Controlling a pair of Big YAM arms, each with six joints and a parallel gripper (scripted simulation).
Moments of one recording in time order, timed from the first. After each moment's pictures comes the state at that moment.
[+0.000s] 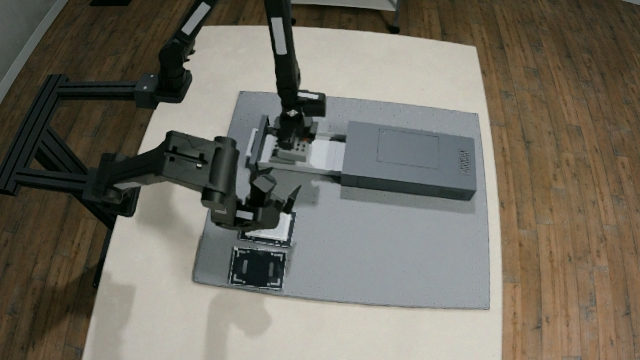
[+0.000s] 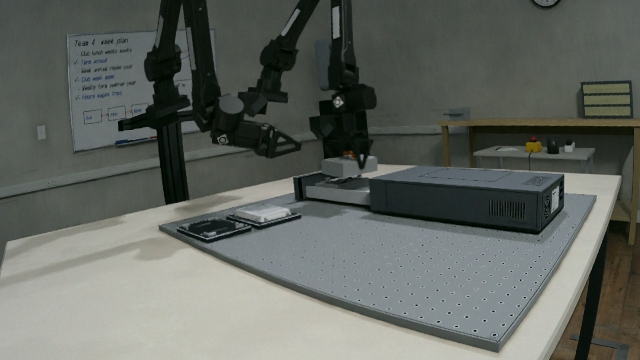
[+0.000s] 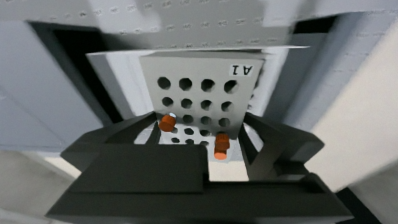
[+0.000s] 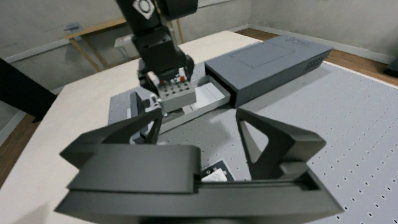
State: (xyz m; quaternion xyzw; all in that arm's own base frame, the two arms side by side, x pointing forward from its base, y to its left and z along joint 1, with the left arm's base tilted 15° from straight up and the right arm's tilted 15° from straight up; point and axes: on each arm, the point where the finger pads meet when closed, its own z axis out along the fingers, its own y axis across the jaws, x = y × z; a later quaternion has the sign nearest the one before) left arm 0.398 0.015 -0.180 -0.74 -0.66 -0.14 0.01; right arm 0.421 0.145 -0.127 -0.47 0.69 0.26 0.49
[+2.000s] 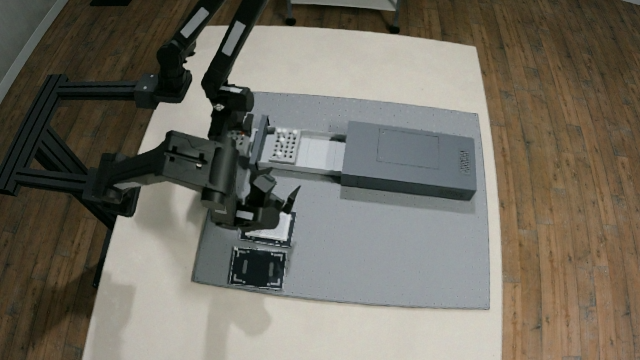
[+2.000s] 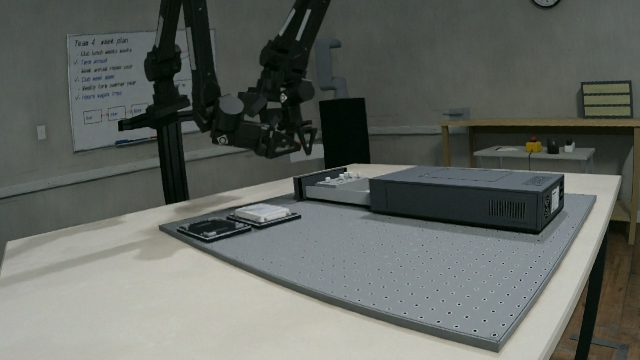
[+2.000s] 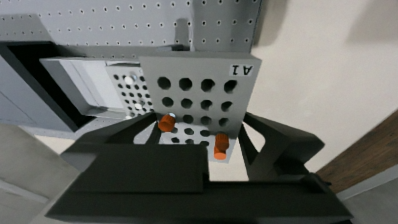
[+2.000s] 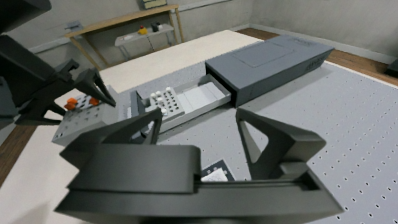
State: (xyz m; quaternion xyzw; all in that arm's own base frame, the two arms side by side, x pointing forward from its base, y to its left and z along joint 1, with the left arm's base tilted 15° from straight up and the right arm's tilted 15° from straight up) left arm 0.206 0.000 -0.177 -0.72 -0.67 -0.17 -0.02; right arm 0.420 0.145 -0.128 -0.47 0.69 0.26 0.49
